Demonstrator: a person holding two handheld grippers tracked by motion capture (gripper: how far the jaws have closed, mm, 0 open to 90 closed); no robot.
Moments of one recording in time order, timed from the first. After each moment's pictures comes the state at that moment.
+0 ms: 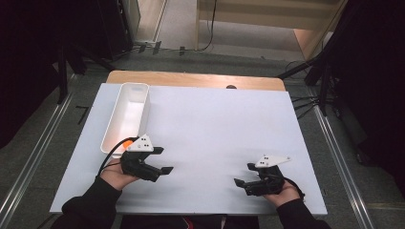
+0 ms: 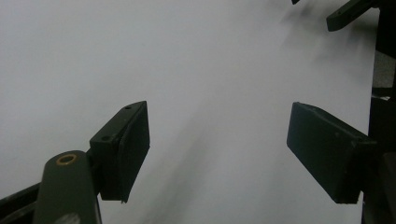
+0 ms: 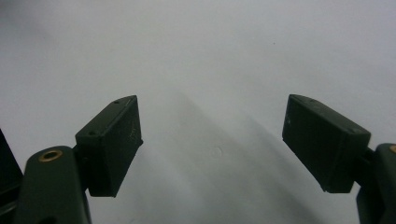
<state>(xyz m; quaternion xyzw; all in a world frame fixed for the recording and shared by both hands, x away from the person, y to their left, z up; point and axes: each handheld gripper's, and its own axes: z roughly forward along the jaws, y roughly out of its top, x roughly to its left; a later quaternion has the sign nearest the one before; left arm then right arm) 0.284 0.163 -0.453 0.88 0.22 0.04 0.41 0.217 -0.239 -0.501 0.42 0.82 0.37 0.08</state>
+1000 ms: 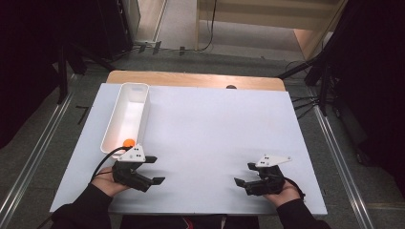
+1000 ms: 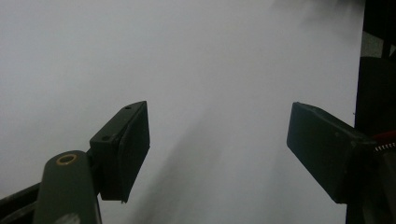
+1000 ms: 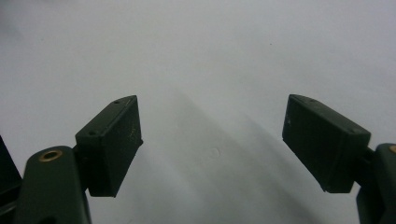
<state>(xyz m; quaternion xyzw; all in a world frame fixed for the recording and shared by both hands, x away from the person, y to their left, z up) 0.269 0.186 -0.468 0.89 0.21 0.02 0.40 0.217 -0.240 -0.501 0.42 0.82 0.37 0.08</state>
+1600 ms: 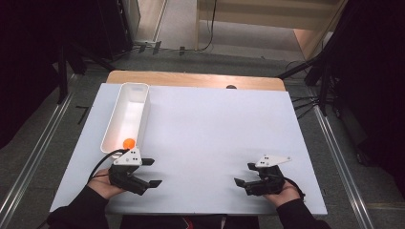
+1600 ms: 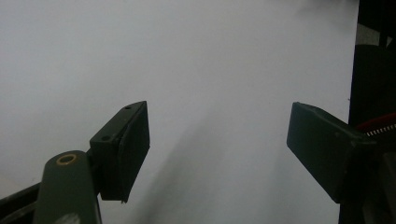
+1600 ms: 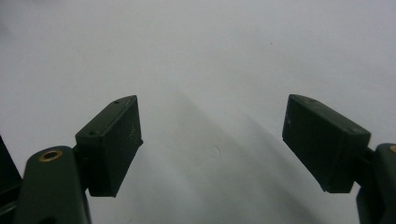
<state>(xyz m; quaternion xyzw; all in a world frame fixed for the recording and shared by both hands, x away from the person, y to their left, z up) 0.264 0.193 -0.470 0.89 0.20 0.02 0.40 0.217 -0.239 -0.501 0.42 0.82 0.37 0.08</state>
